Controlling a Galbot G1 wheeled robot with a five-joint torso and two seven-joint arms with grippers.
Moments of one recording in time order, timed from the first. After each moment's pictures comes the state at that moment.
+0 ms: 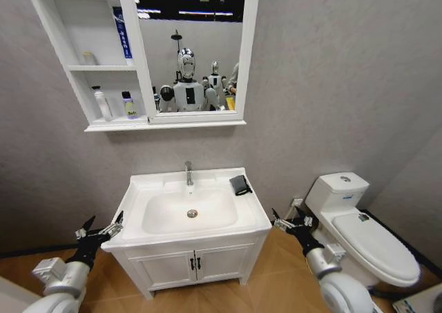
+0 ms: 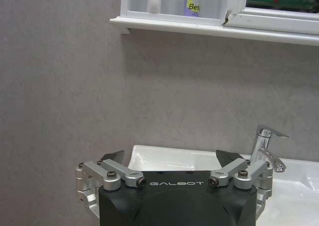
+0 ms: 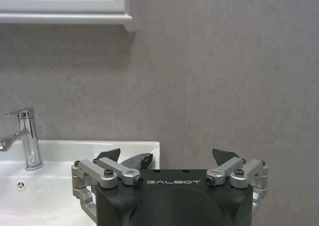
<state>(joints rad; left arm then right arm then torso) -1.38 1.28 2.15 -2.23 -0.61 0.19 0.02 -1.57 0.94 0.59 2.07 0.58 -0.03 0.12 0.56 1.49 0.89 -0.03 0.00</state>
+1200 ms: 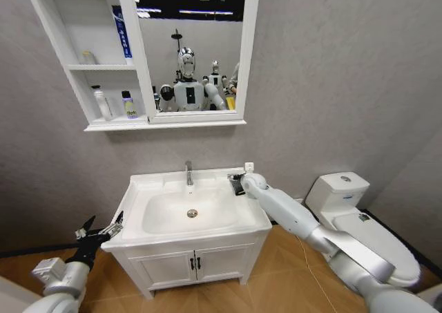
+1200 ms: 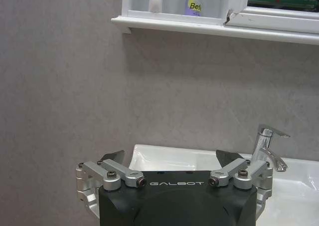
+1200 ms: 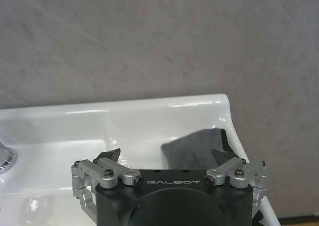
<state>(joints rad) -1.38 1.28 2.15 -2.23 -0.60 0.19 0.02 -0.20 1.17 -0.43 1.14 1.26 -0.52 0.60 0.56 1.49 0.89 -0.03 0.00</state>
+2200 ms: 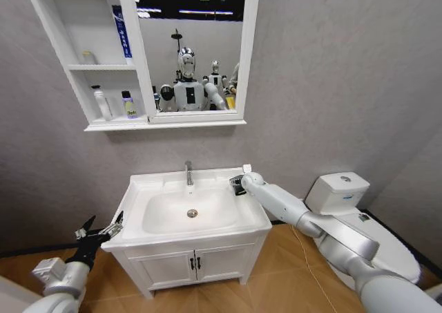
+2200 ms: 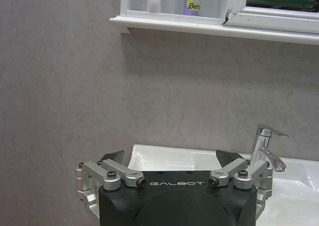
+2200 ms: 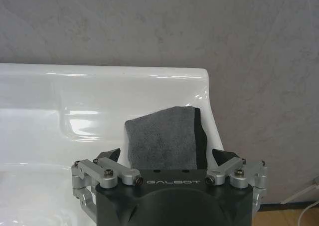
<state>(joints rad) -1.38 1.28 2.15 -2.23 -0.60 0.19 0.02 -0.14 1.19 -0.54 0.91 1.21 -0.52 0.47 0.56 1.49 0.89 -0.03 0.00</state>
